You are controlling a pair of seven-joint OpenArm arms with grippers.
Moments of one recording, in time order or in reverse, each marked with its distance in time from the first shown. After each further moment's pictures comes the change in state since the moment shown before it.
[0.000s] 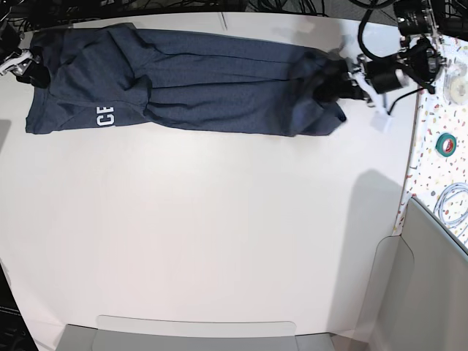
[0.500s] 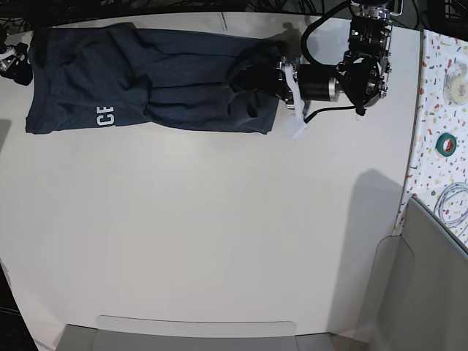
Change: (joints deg) left arm -10.5 3.5 26.4 -0.1 0.4 0.0 0.3; right arm -0.9 1.6 5.7 -0.9 0.1 0.0 0.2
